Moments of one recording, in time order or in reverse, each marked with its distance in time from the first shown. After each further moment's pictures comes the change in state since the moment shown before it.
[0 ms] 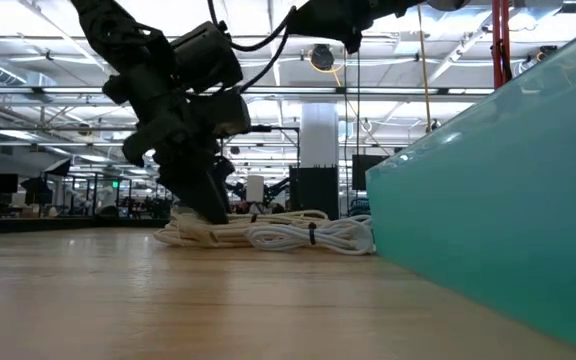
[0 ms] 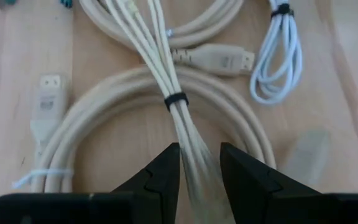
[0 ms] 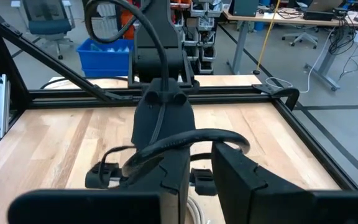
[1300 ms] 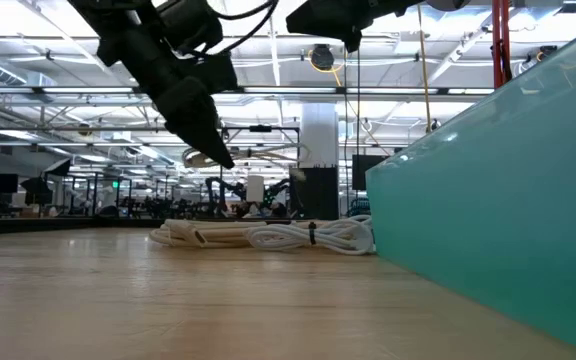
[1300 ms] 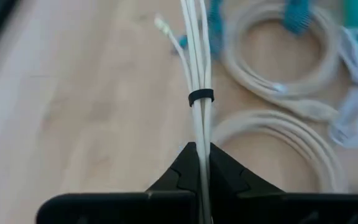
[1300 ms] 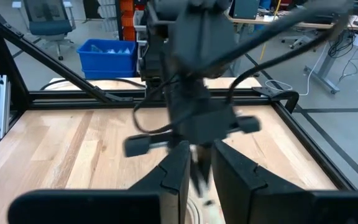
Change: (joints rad) left arm 0.127 -0.263 0.008 -0.135 -0.192 -0.042; right arm 0.000 0.000 0.000 0.004 0.000 -0.007
